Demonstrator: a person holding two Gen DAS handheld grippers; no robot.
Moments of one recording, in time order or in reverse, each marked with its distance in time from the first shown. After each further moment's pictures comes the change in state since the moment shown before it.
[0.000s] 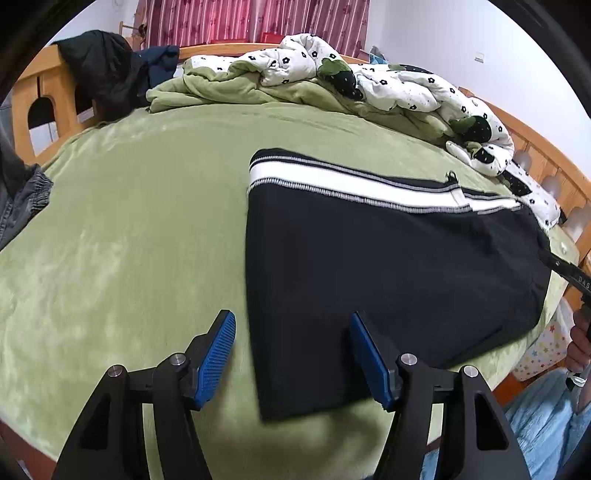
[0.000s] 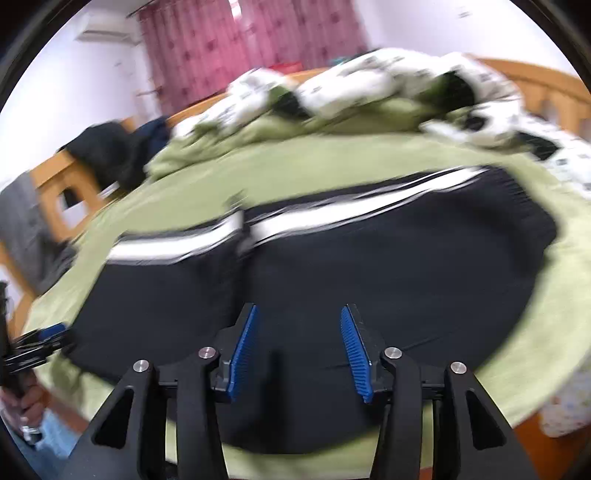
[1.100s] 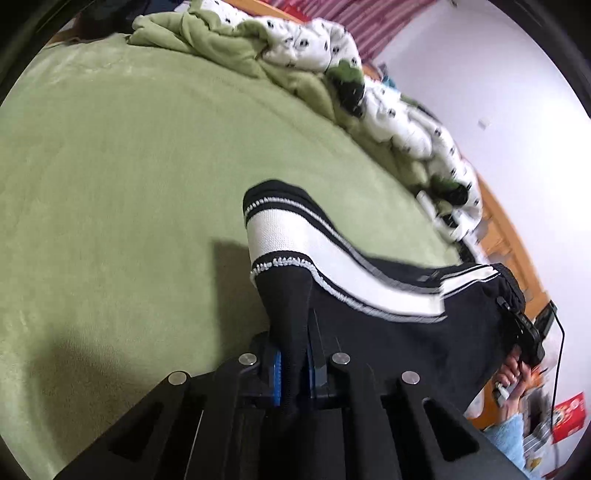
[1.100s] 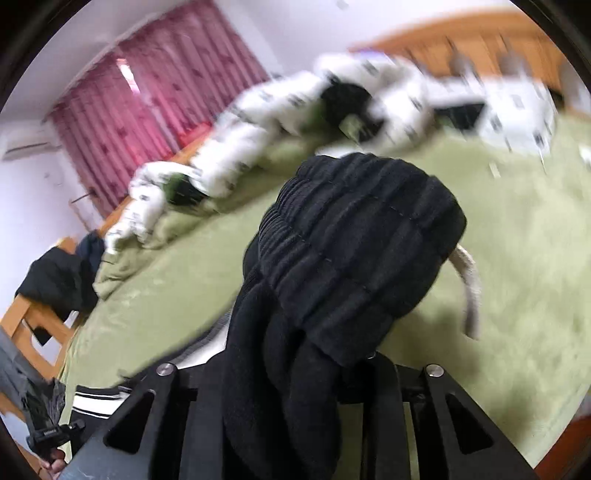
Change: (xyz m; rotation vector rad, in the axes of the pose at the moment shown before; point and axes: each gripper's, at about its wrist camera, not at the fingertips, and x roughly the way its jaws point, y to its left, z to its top) left arm 0.082 0.060 0.091 -0.288 0.086 -0.387; right arm 0.027 -0.140 0.106 0.331 -0.156 -0.035
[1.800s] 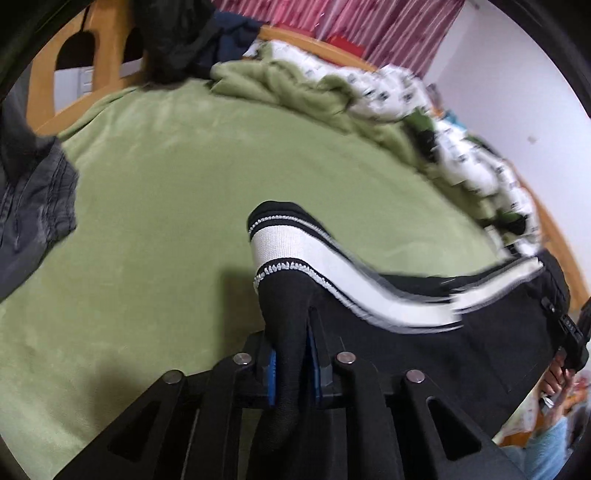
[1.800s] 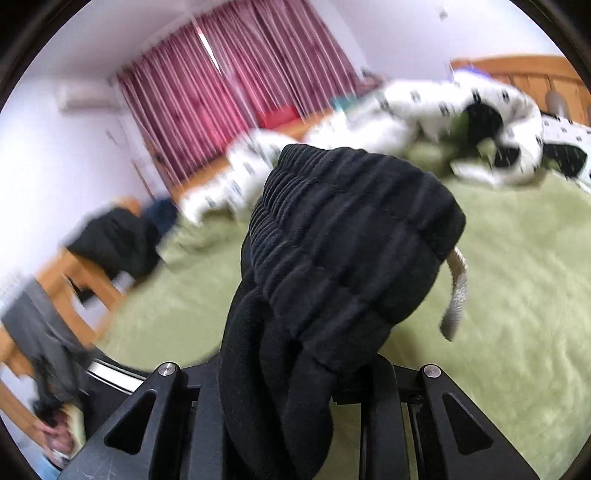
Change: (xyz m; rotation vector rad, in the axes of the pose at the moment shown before) left arm -0.094 0.110 0.060 0.034 -0.079 0.340; right arm 0.042 0.182 -0.034 -0.154 0.090 0.145
